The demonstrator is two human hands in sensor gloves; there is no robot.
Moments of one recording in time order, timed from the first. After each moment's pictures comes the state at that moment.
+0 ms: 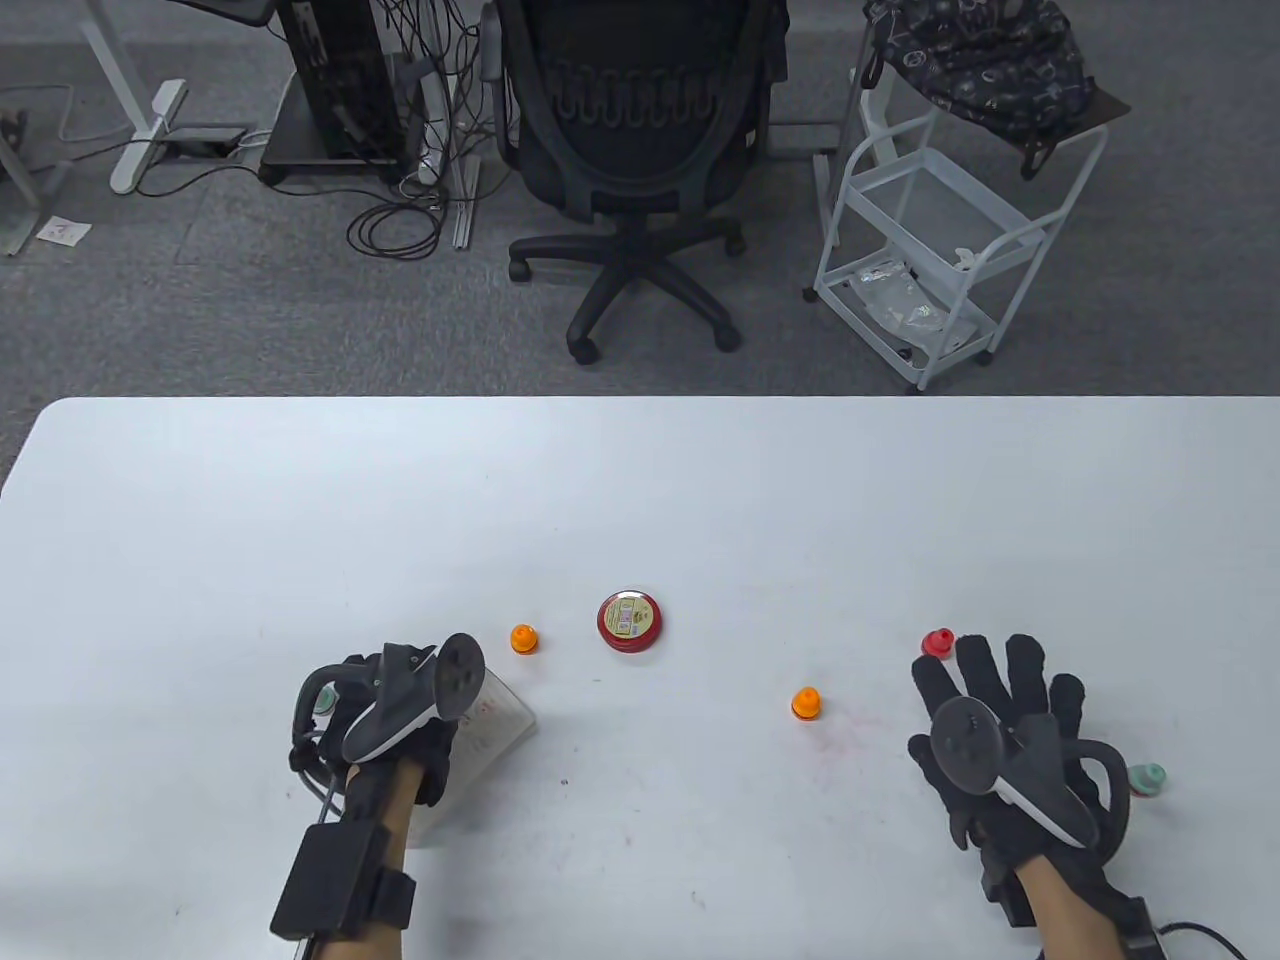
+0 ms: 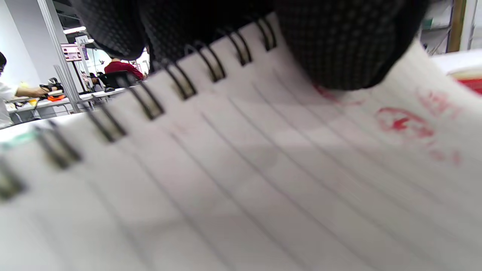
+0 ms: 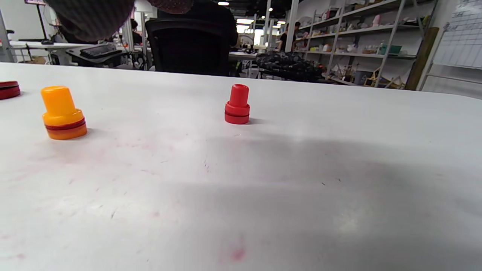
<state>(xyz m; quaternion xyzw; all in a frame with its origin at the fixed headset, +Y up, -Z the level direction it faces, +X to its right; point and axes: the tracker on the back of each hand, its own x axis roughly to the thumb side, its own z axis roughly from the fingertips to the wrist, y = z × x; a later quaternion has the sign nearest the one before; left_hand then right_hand) -0.229 -0.715 -0.294 -0.03 -0.04 -0.06 1.00 0.254 -0.714 -0.233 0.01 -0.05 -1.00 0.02</state>
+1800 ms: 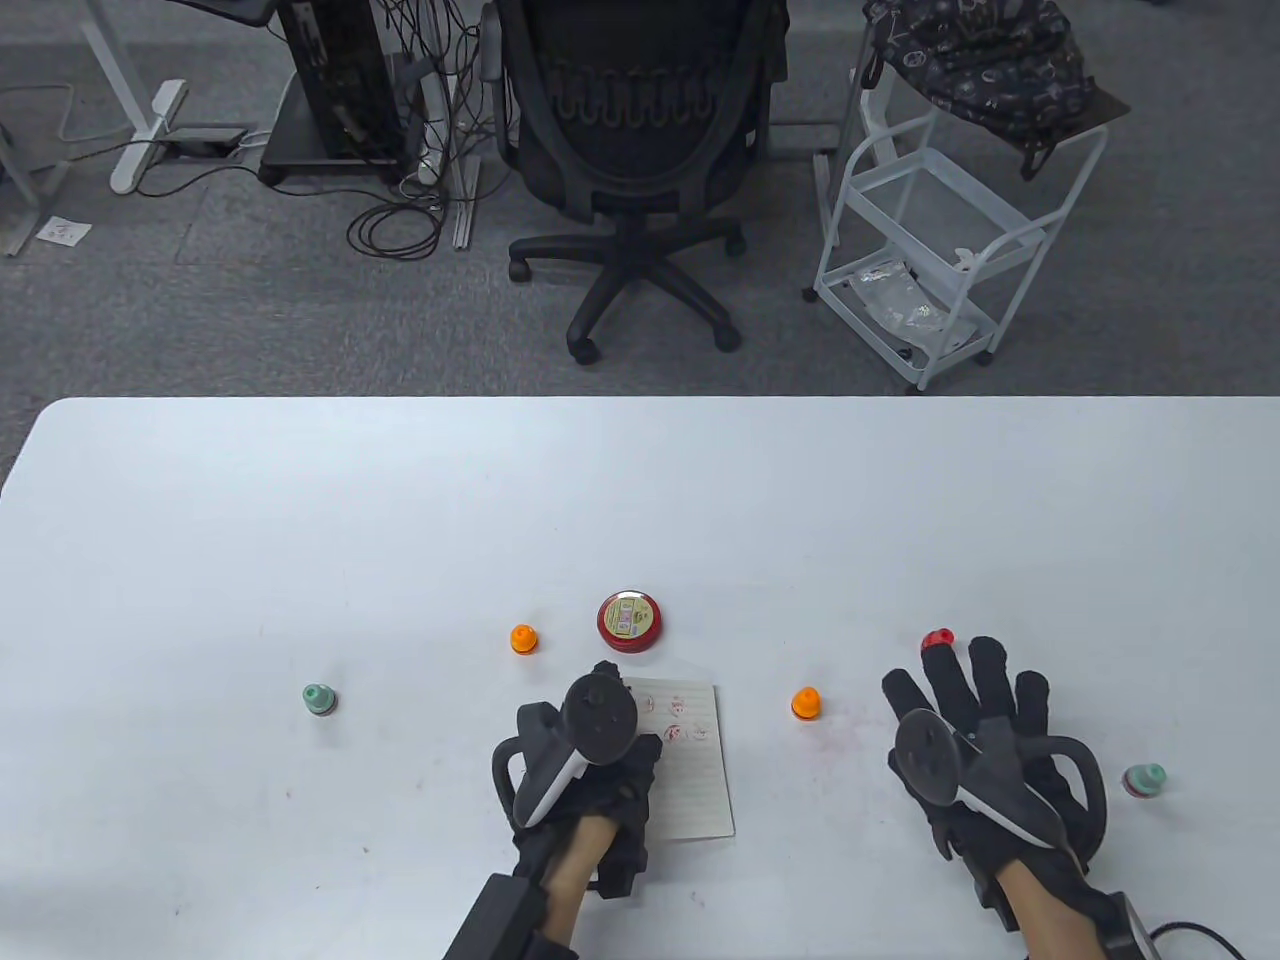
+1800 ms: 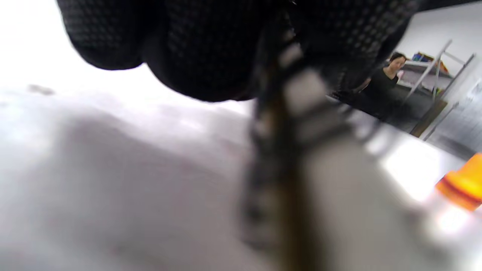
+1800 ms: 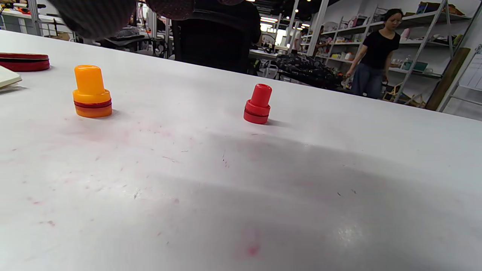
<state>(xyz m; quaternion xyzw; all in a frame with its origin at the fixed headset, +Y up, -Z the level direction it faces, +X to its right) -0.088 -0.753 -0.260 -0.07 -0.02 0.18 0.98 0.233 -0.715 -0.230 -0.02 -0.05 -1.00 0.07</state>
